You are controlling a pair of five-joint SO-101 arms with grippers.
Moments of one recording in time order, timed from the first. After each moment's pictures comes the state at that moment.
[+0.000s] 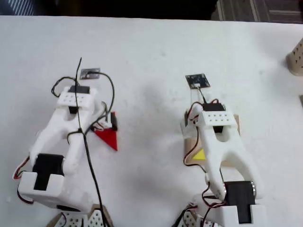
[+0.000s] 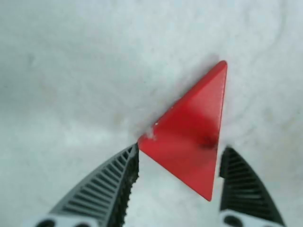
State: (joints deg) left arm -1.4 5.0 26.9 67.6 10.5; right arm -6.9 -9.6 39.8 57.7 9.8
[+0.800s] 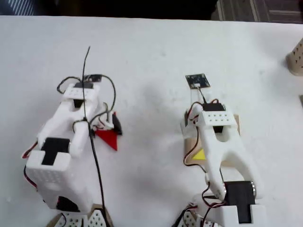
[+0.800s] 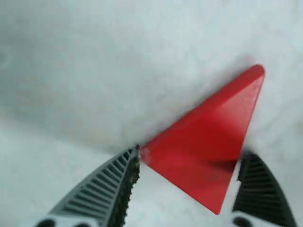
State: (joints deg) left arm -1.5 19.5 18.6 70.6 10.6; right arm -6.9 -9.6 39.8 57.7 9.8
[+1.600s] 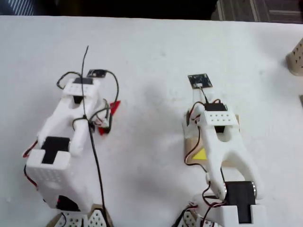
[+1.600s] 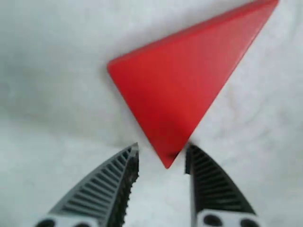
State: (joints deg) left arm -2.3 17.5 14.7 75.0 1.7; right arm -5.8 -9.6 39.8 57.7 9.8
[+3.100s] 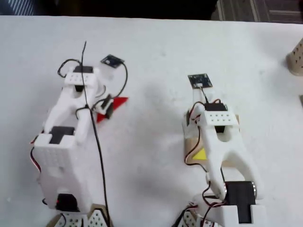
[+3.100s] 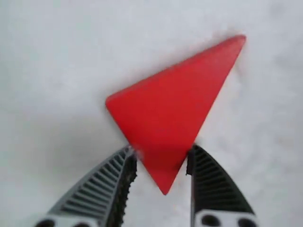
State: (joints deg) left arm -2.9 33.2 -5.2 71.9 -23.9; right arm -5.7 -9.6 39.8 57.6 9.8
